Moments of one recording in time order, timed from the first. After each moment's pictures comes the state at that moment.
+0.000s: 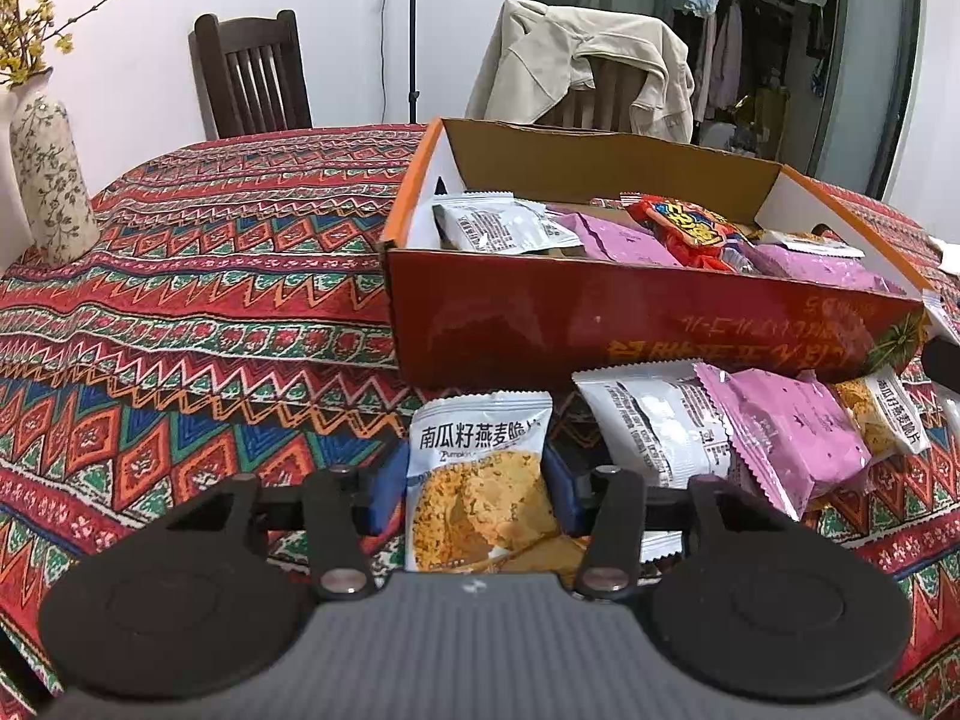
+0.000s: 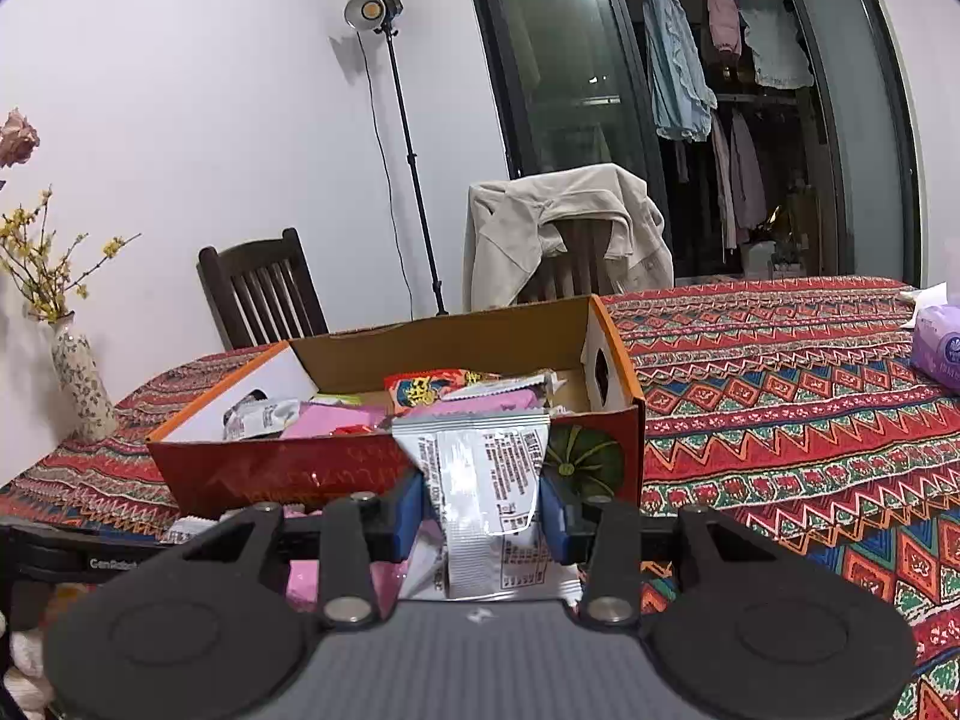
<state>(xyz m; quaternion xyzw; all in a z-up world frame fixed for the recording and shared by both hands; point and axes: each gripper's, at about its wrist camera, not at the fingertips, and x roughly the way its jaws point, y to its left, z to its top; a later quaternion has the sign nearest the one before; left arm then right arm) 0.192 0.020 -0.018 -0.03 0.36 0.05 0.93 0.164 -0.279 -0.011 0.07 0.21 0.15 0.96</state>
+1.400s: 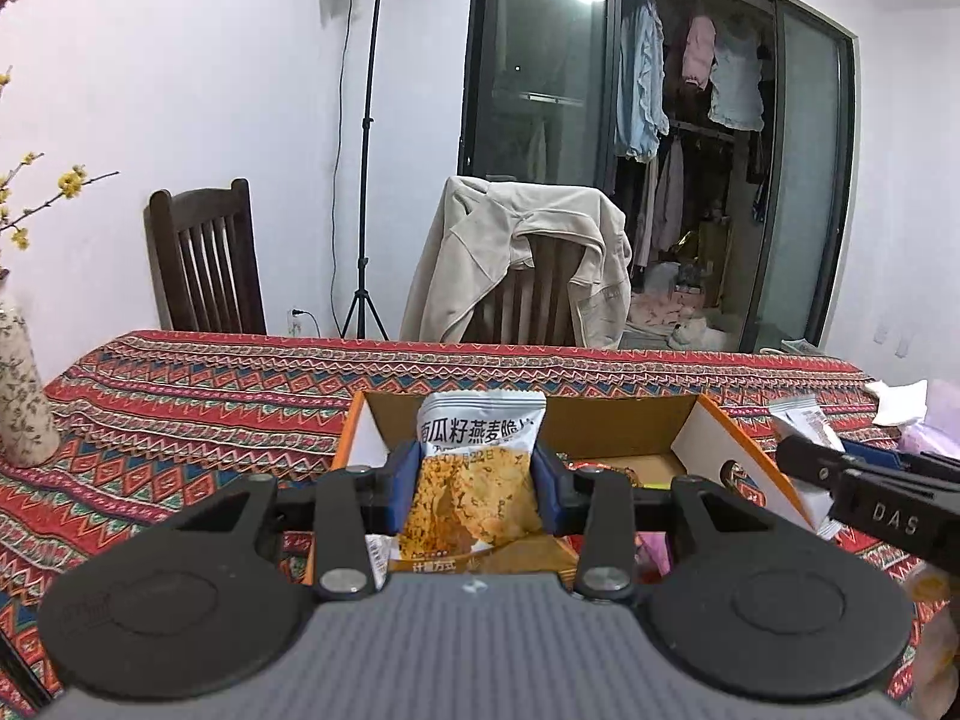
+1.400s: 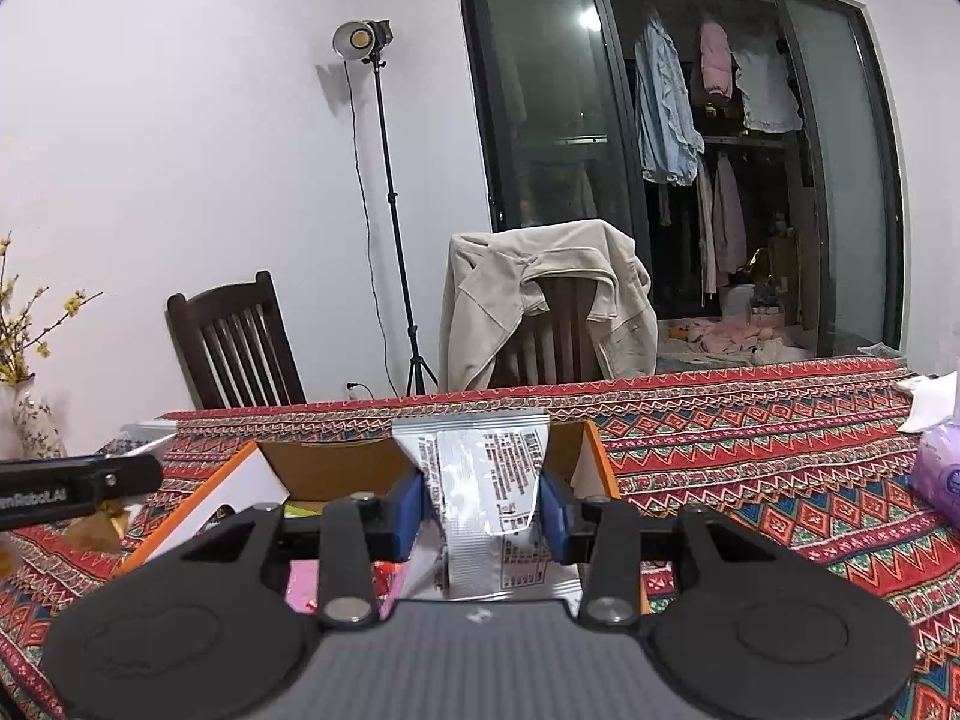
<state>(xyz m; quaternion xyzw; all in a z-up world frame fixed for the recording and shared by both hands) 0.232 -0.006 0.088 -0.03 0.20 0.01 0.98 0.234 -0.261 0.063 0.05 0.18 0.12 0.97</state>
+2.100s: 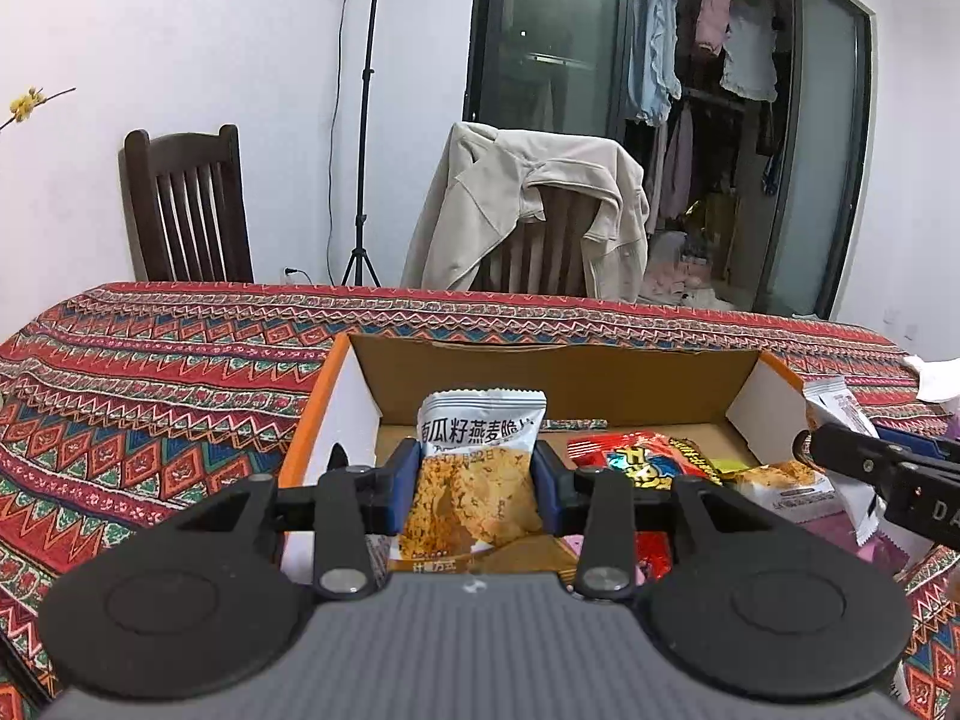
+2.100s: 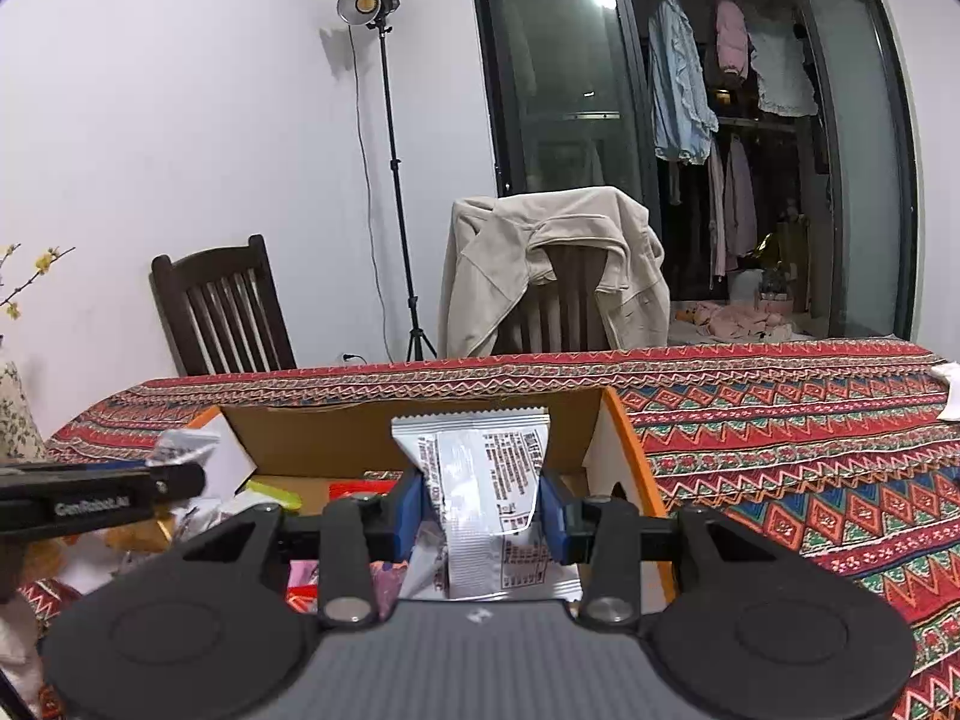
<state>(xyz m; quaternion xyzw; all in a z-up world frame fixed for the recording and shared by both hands) 0.301 0.010 0.024 -0.04 0.24 0.01 0.97 0.281 -0.250 0.020 0.03 0.20 0.13 0.97</state>
